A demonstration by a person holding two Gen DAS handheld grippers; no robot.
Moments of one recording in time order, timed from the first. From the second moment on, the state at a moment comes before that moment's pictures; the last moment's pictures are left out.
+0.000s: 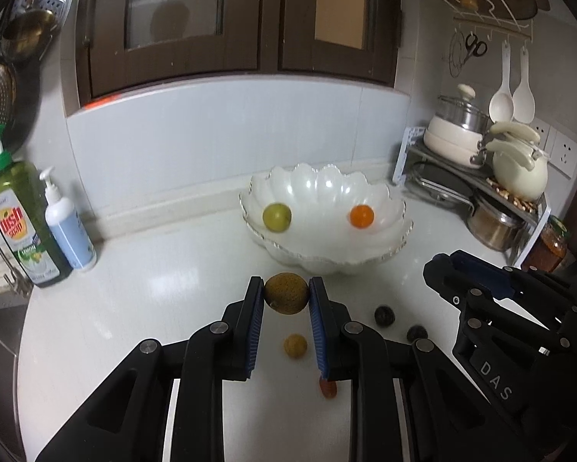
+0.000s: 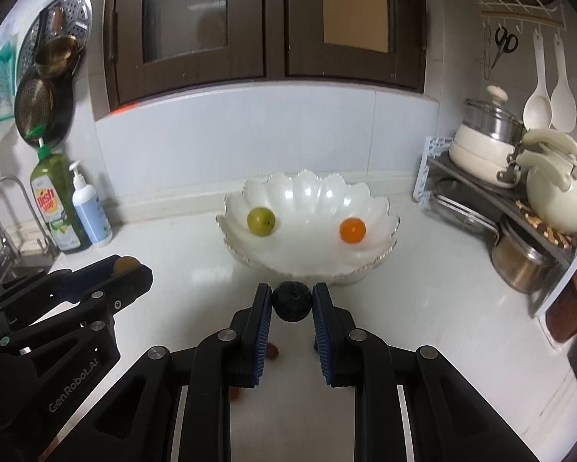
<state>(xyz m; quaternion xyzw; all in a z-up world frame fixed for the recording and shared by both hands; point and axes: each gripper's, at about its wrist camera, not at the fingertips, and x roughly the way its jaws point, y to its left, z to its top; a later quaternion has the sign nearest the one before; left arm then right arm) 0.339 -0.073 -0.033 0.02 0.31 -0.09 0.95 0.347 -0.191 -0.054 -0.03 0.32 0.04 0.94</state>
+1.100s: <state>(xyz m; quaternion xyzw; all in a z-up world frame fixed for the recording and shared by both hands) 0.418 -0.110 0.009 0.05 0.27 -0.08 0.96 0.419 -0.214 -0.025 -0.02 0.30 0.00 0.95</state>
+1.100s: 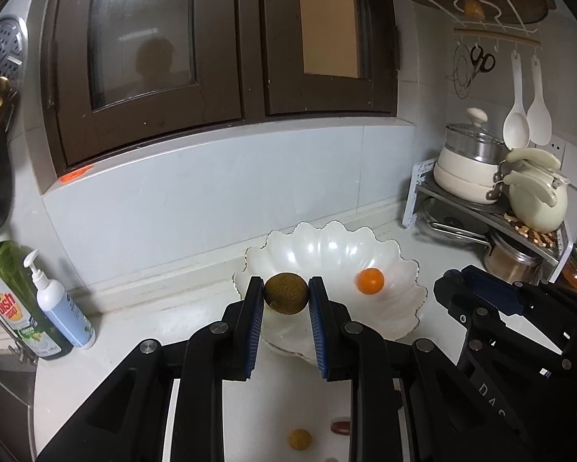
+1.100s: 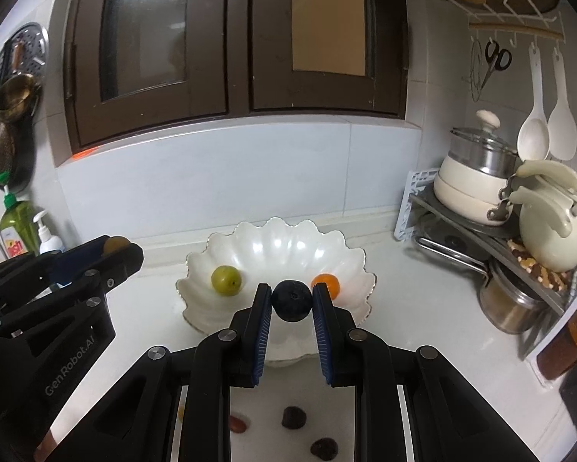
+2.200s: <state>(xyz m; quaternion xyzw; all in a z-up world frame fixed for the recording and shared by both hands) 0.523 -0.138 -0.020 0.08 0.38 -0.09 0.92 0.531 -0.243 -0.057 -0.01 0.44 0.01 0.90</state>
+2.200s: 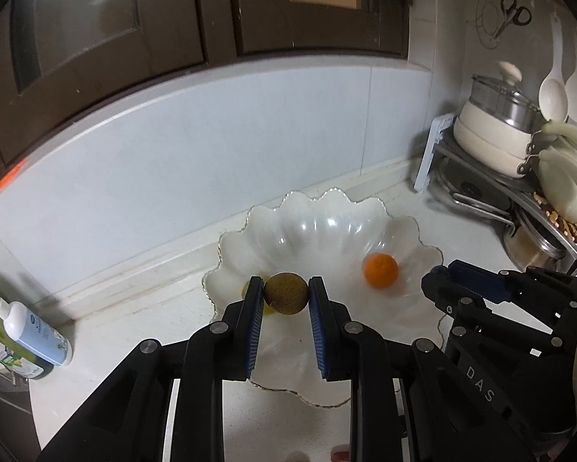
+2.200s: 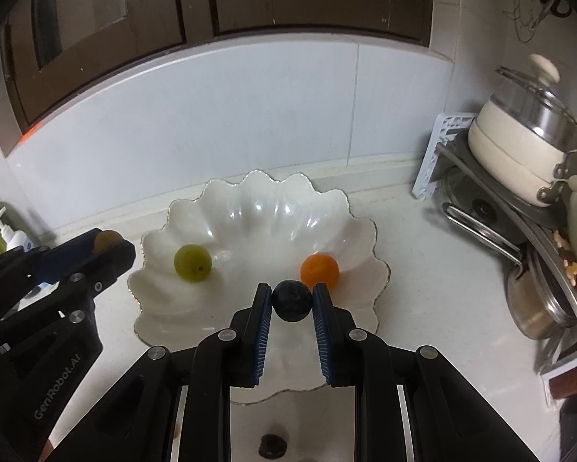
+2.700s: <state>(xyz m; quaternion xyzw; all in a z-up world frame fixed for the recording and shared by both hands) 0.559 -0.144 -0.060 0.06 0.46 -0.09 0.88 0.562 -0.248 -0.085 -0.02 0.49 0.00 0.87</state>
